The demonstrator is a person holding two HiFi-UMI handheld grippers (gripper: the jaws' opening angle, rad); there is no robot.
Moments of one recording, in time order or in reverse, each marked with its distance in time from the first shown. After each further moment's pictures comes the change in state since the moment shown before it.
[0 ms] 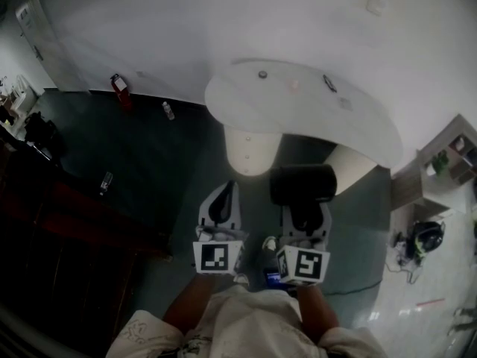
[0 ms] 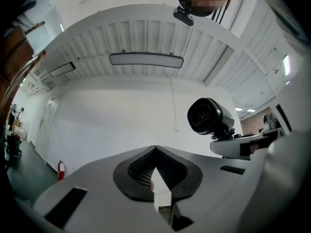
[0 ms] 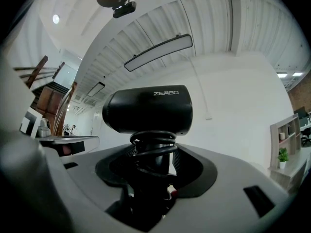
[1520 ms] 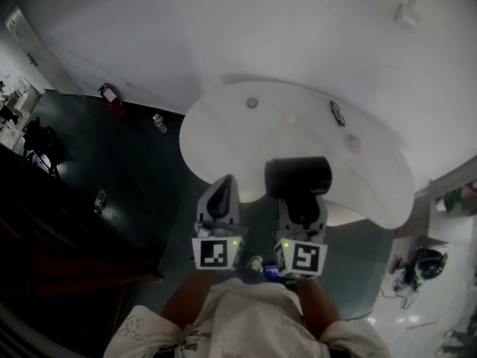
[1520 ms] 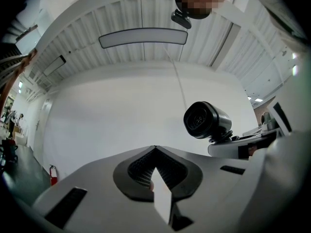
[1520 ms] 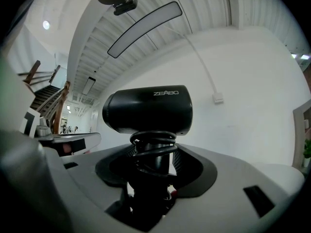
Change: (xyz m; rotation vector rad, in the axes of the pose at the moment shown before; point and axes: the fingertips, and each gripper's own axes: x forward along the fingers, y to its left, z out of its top) left arm 0.322 0.010 -0.054 0.057 0.030 0.060; right arm 0.302 -0.146 -0.049 0.044 0.054 0.082
